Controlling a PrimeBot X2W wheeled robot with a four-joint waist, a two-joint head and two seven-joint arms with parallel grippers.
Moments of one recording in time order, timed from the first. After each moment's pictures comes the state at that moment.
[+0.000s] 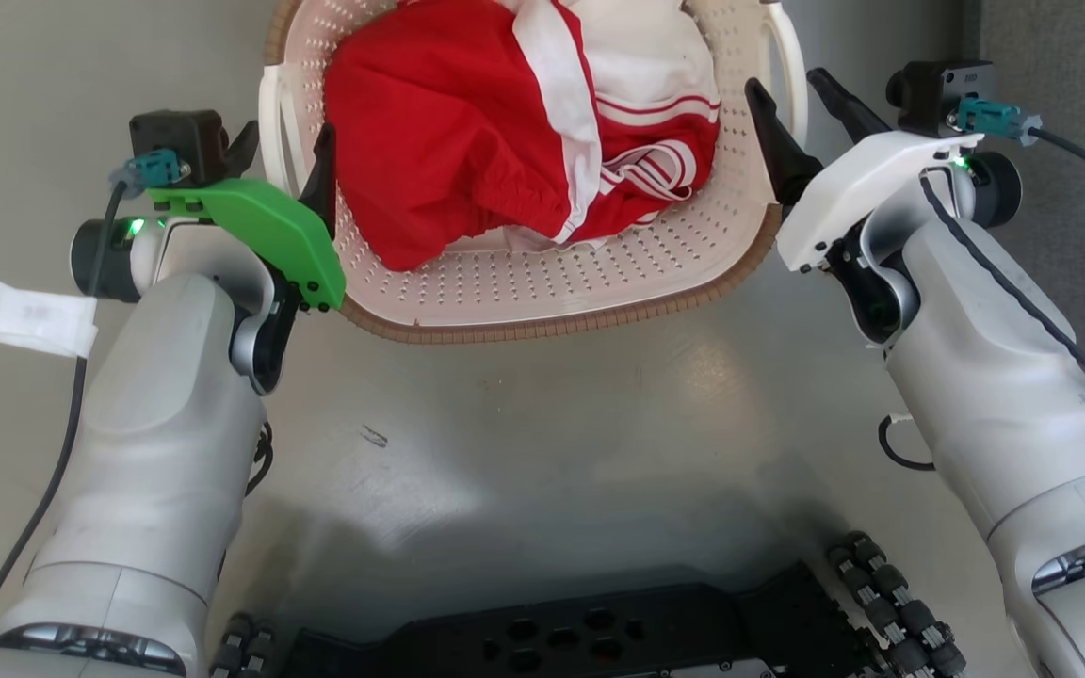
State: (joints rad) left arm -0.88 0.02 -0.34 0.90 -0.44 -0.10 -0.11; right arm -0.85 -0.09 0.38 0.89 0.42 0.12 -0.16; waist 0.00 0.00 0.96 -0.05
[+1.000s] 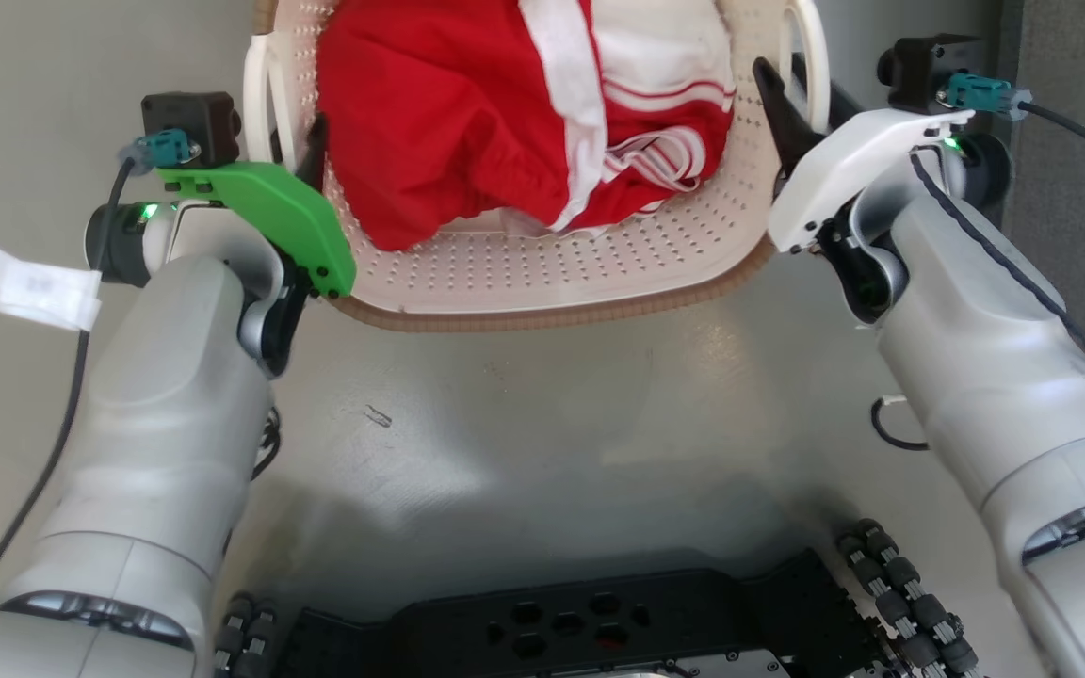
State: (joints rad) left arm -0.95 0.02 -0.42 1.01 -0.53 -0.11 -0.12; right arm -0.95 -0.07 0.45 1.03 0.49 0.12 -0.21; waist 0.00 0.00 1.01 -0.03
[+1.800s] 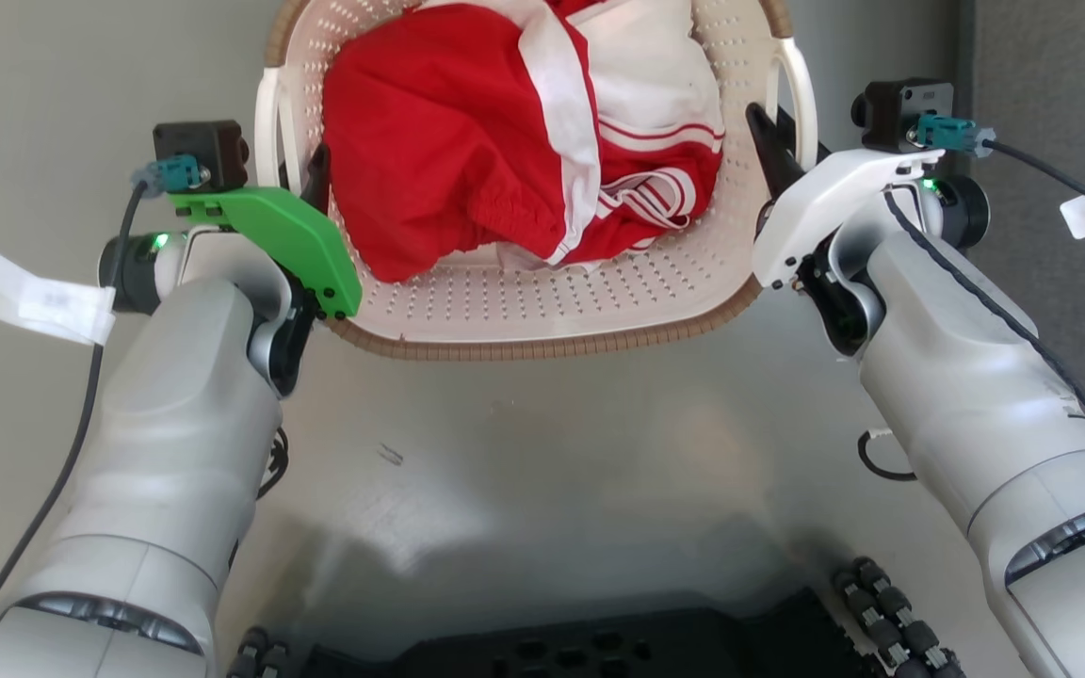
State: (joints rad) left arm -0.96 0.00 -0.49 1.09 -0.61 -0.12 -0.15; right arm -0.93 -0.05 0.53 1.09 0.55 0.12 -0.23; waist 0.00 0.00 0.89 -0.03
